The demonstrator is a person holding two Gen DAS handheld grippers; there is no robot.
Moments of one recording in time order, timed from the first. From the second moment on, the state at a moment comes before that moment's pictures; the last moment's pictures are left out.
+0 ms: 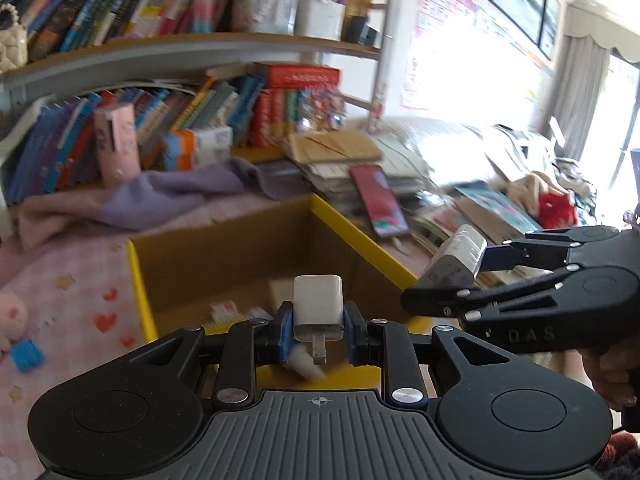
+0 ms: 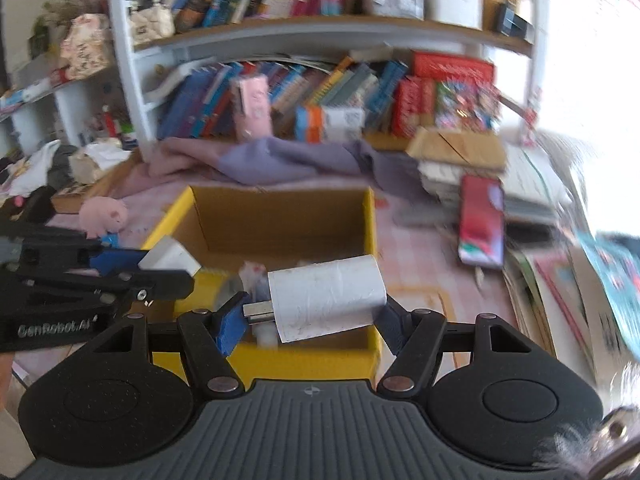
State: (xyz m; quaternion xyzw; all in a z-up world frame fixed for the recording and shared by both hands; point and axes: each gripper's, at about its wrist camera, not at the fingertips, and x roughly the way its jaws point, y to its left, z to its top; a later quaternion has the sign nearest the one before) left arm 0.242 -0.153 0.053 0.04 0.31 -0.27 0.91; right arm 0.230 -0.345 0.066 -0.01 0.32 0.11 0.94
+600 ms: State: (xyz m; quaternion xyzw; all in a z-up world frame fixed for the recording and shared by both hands) left arm 0.379 -0.181 -0.011 0.18 0.42 -0.23 0.86; right arm 0.406 -0.271 -0.018 -0.24 0.42 0.23 0.84
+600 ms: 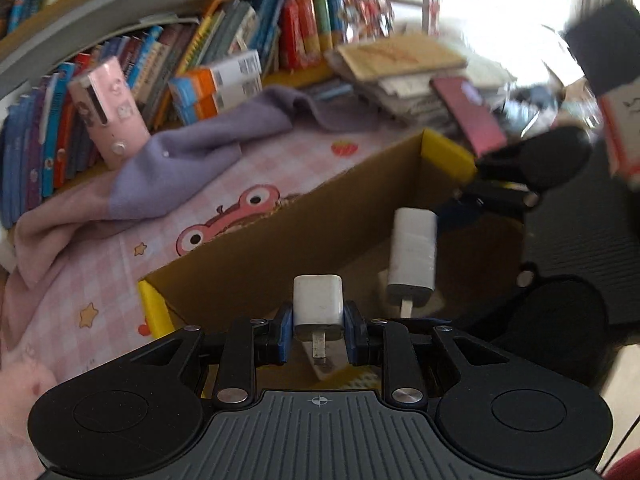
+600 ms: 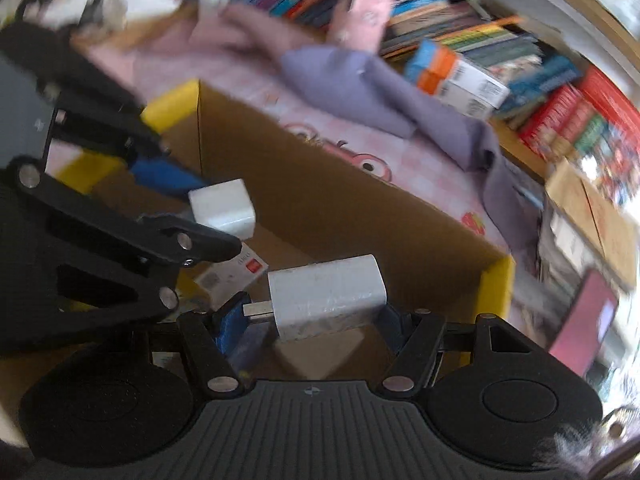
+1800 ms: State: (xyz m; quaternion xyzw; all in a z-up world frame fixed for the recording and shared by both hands) left arm 0.271 -0.125 0.062 0.06 0.30 -0.17 0.93; right arm 0.303 -0.301 0.061 -0.12 0.30 0.21 0.92
